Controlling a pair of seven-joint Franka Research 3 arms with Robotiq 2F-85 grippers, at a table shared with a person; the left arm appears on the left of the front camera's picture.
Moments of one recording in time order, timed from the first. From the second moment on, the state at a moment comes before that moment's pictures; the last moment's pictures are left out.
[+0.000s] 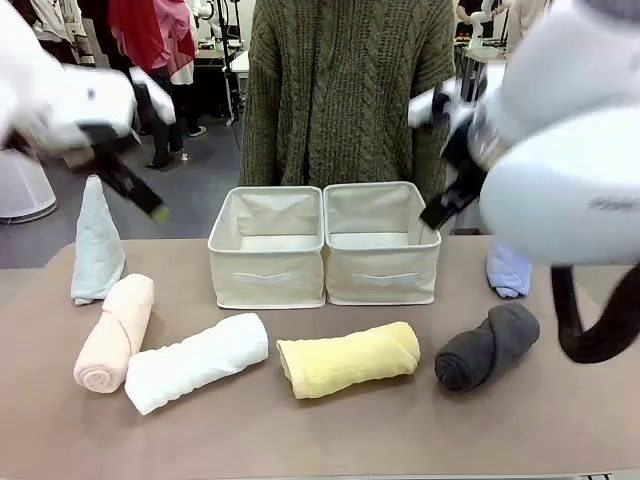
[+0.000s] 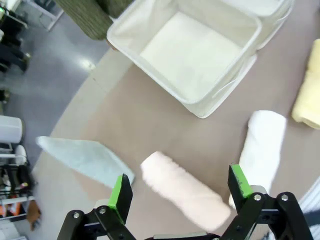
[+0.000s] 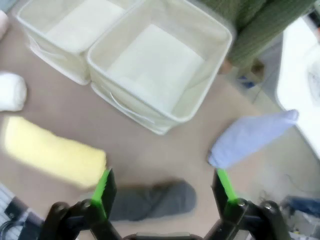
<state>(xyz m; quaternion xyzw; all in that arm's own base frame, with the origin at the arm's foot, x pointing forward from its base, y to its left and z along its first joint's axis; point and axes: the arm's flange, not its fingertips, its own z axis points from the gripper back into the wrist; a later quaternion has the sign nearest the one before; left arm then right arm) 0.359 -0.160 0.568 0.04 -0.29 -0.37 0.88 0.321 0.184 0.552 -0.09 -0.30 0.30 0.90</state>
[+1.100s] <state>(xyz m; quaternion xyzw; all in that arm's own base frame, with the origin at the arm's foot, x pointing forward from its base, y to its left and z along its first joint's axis) 0.389 -0.108 0.649 -0.11 -0.27 -0.41 0.86 0.285 0.164 0.655 -0.03 -0.30 0.29 0.91</state>
